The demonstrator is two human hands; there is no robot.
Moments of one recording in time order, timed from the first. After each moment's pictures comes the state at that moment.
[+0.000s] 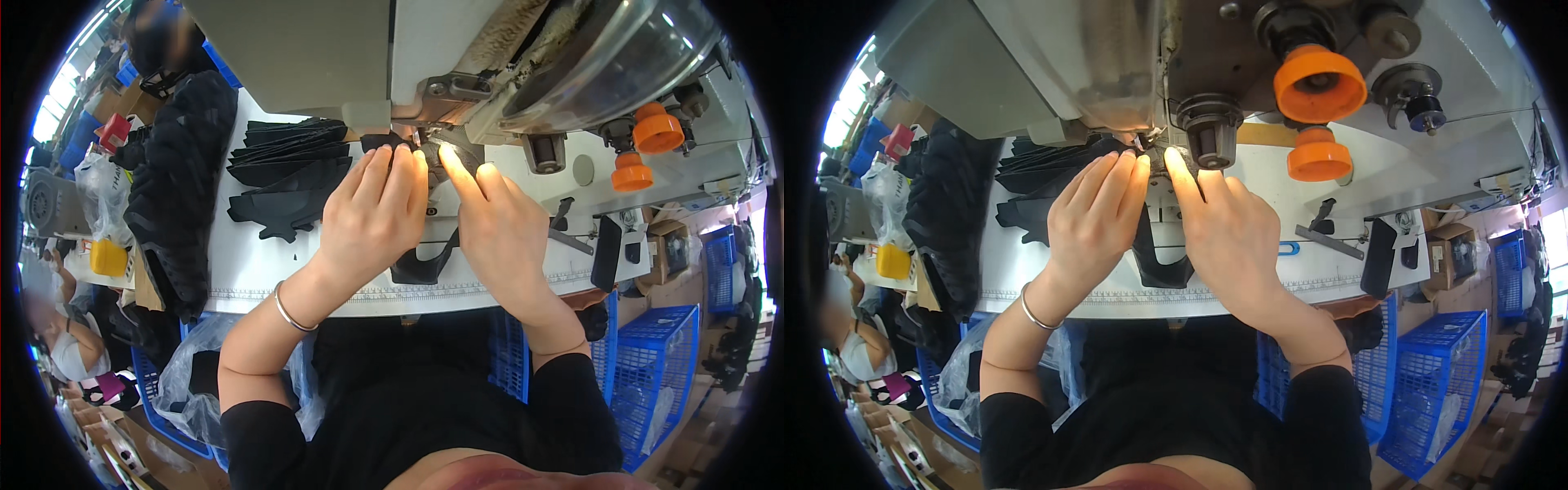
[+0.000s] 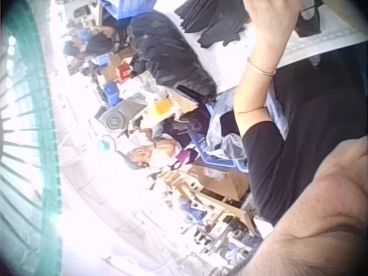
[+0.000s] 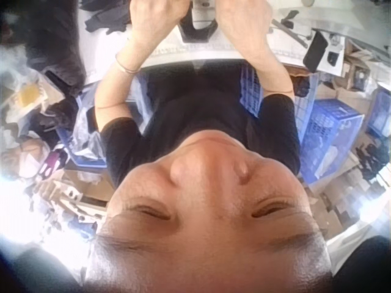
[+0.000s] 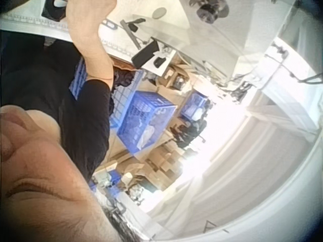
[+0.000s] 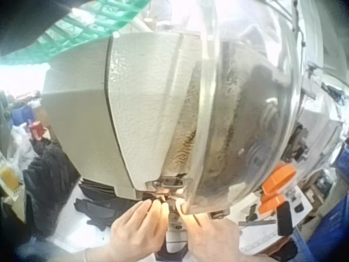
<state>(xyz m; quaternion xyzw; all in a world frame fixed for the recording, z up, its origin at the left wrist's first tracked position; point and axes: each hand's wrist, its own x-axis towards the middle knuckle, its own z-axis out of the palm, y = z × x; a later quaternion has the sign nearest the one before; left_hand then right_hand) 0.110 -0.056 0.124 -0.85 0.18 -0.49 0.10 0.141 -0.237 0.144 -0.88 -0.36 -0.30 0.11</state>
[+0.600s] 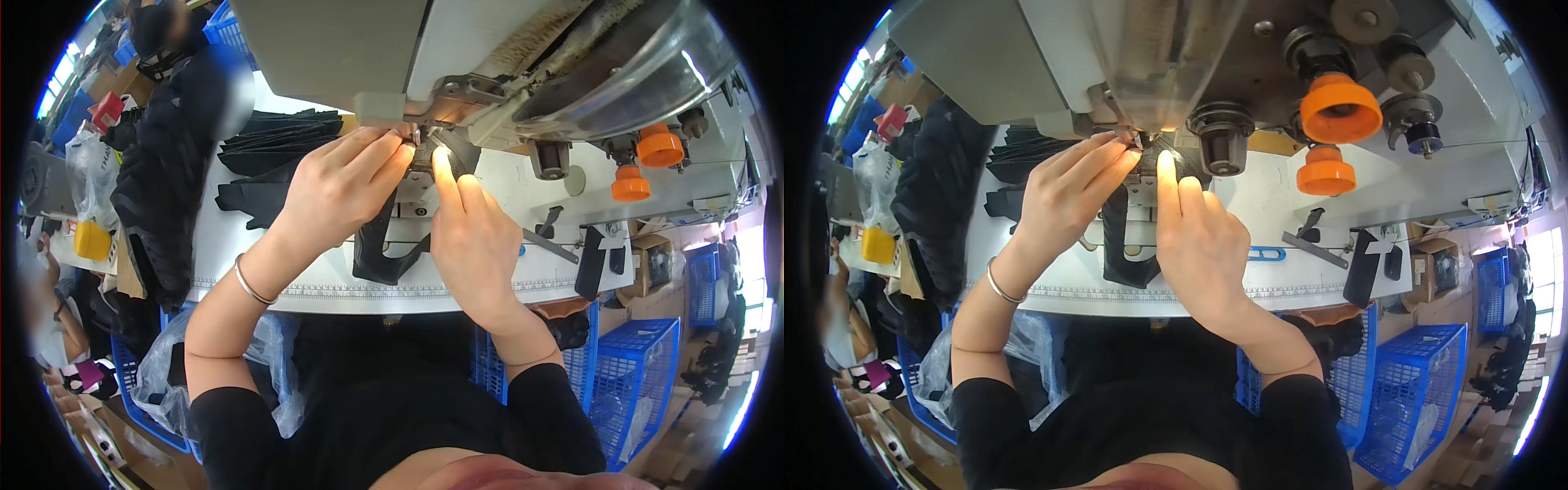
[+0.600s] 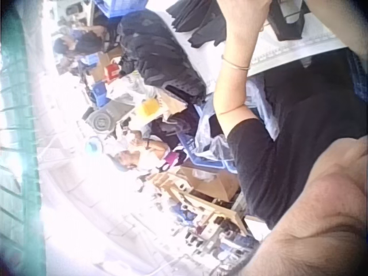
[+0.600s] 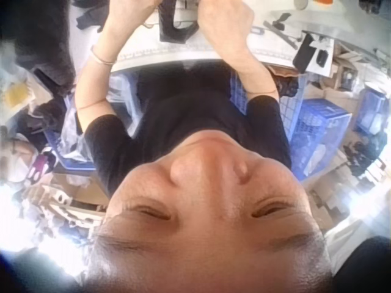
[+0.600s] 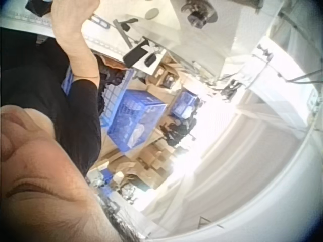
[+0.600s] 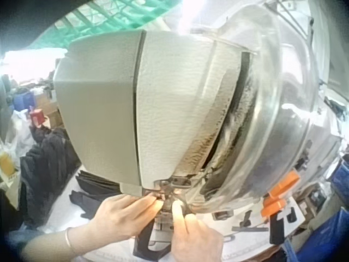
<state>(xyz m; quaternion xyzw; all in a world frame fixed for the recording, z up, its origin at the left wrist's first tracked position) 0.115 -0.025 0.141 -0.86 0.25 -0.45 -0.02 0.130 -0.222 0.133 -0.87 -0.35 -0.33 0.08</state>
